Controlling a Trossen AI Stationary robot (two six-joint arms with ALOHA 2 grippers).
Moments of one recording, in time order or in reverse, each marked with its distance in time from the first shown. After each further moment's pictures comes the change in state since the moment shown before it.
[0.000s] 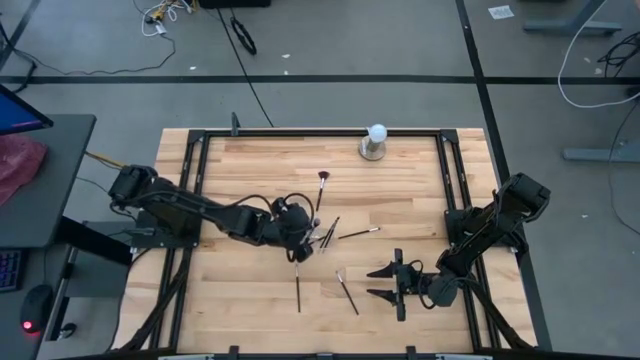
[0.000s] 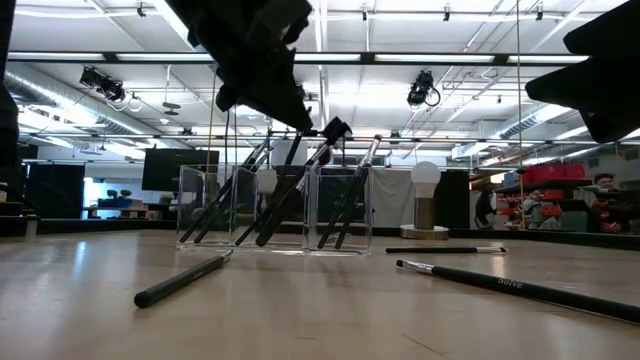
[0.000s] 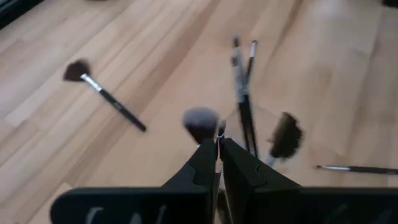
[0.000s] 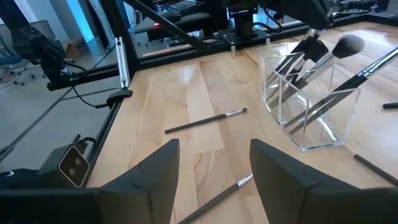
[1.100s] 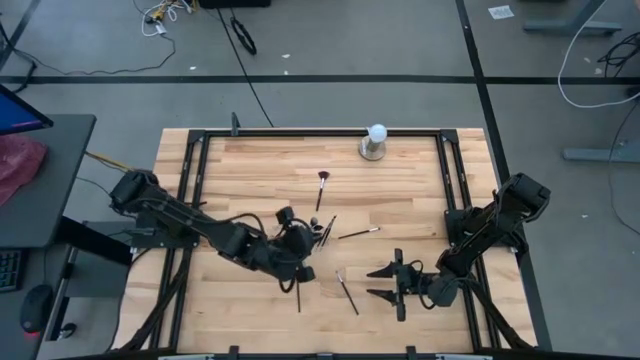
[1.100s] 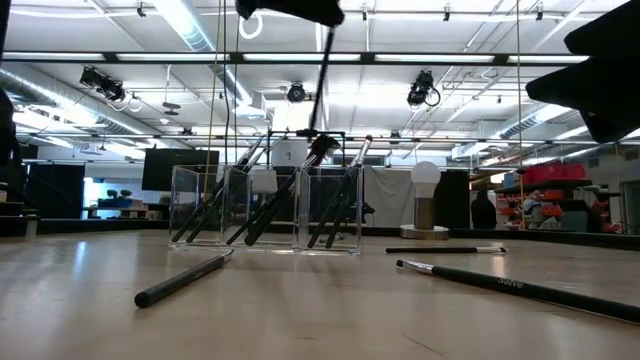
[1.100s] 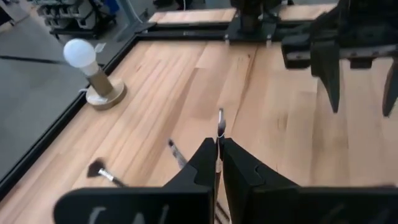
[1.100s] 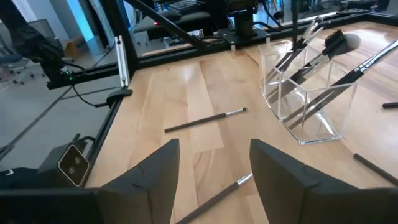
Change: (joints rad) left arm -0.180 0.036 0.234 -0.040 -0.257 0.274; right arm 0.000 -0.001 0.000 -0.003 0.000 0.000
